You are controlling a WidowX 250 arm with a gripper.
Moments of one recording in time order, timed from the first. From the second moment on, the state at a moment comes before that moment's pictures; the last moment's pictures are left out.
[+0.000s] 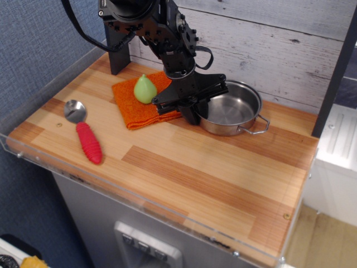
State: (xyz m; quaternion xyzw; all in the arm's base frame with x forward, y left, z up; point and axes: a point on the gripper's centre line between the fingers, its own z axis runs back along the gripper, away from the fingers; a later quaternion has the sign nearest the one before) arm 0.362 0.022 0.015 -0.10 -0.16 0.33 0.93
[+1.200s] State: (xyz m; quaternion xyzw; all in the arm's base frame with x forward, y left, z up) arm 0.322 0.053 0.111 0.01 -0.11 0.23 0.97
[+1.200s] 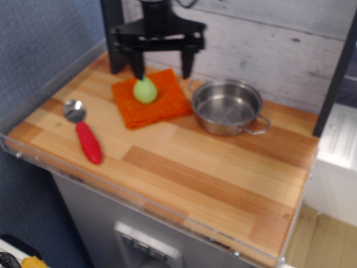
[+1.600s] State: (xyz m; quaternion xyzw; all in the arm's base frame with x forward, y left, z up) arm 0.313 0.092 0.139 0.02 -0.07 0.15 0.99
